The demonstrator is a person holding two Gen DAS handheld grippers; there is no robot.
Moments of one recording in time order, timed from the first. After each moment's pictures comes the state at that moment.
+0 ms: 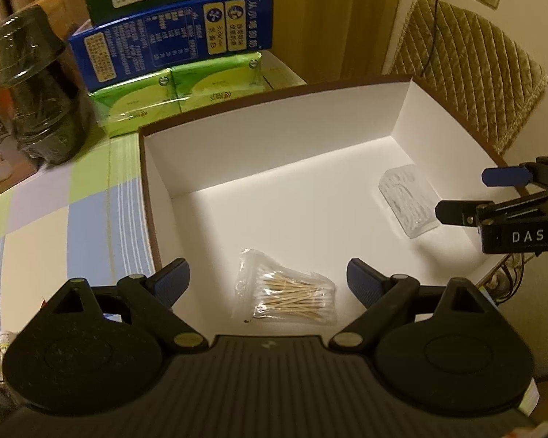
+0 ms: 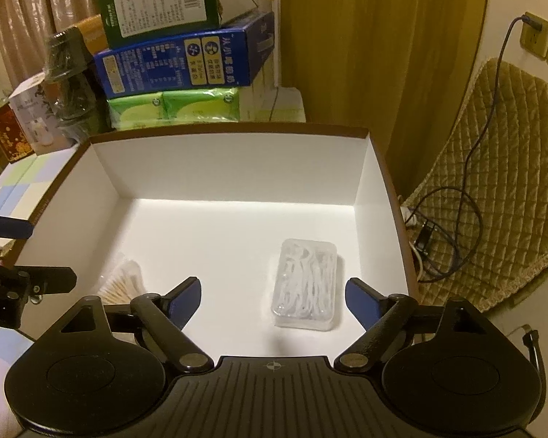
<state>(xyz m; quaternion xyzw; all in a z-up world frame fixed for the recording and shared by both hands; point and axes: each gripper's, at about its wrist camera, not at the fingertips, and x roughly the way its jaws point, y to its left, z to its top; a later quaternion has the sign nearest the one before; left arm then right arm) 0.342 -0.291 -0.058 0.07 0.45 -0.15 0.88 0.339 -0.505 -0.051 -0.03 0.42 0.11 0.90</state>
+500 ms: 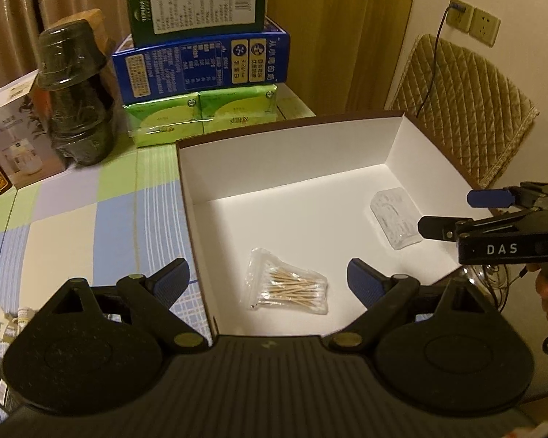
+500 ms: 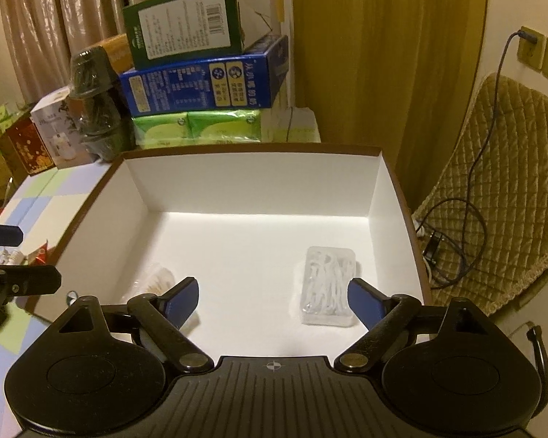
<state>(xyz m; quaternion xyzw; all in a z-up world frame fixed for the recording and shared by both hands) 0.294 -0.269 -0.019 0.04 0.42 -0.14 0.90 0.306 -0.490 -0.029 -0.02 0.39 0.13 0.91</state>
